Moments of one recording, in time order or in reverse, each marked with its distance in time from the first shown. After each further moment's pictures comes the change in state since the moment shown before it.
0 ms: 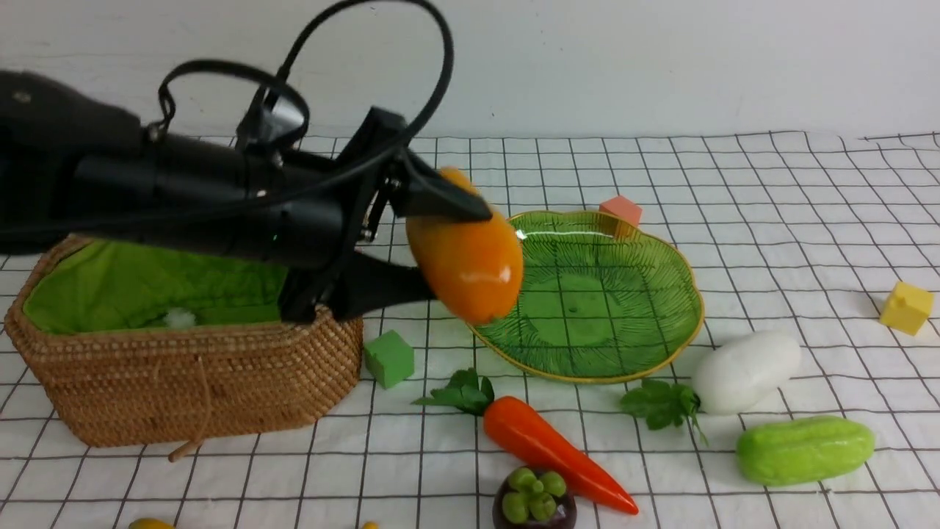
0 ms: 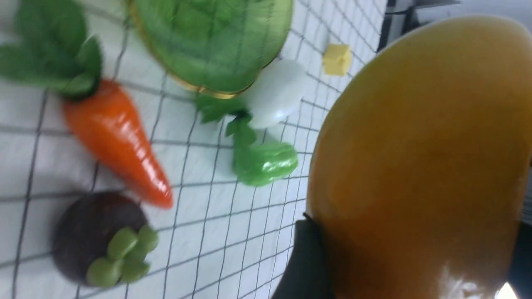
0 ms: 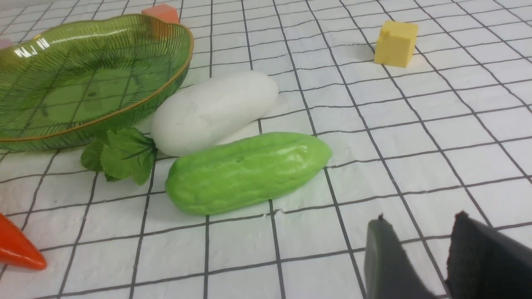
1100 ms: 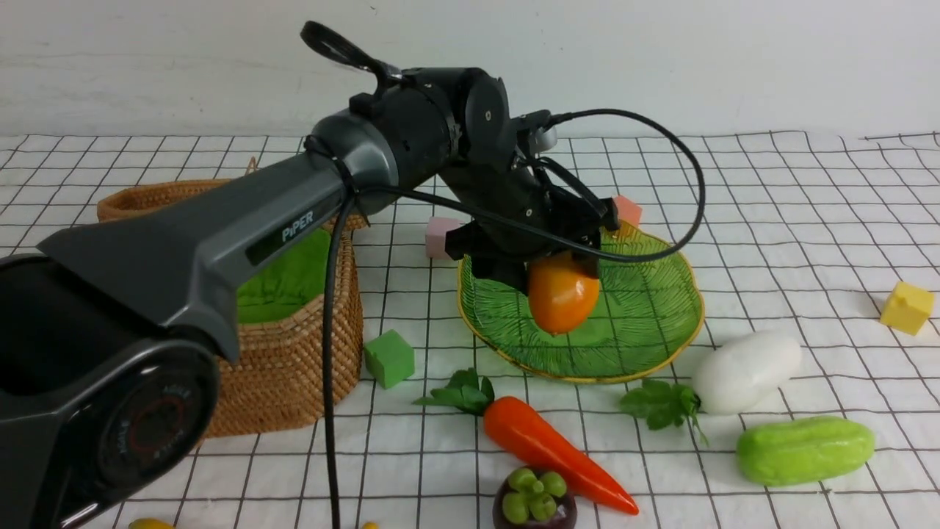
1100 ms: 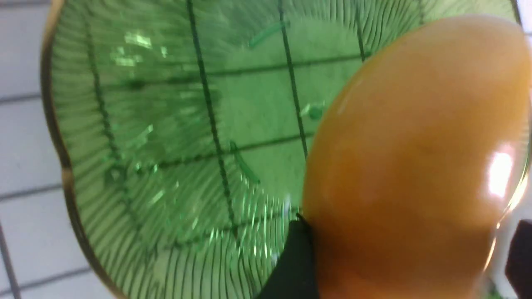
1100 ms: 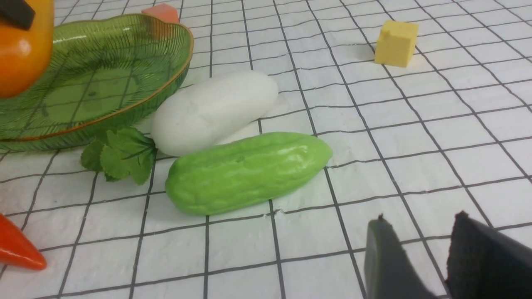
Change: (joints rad) right arm 0.000 0.000 0.000 0.000 0.000 0.000; left arm -0.279 0.751 -0.914 0.869 0.144 -0.369
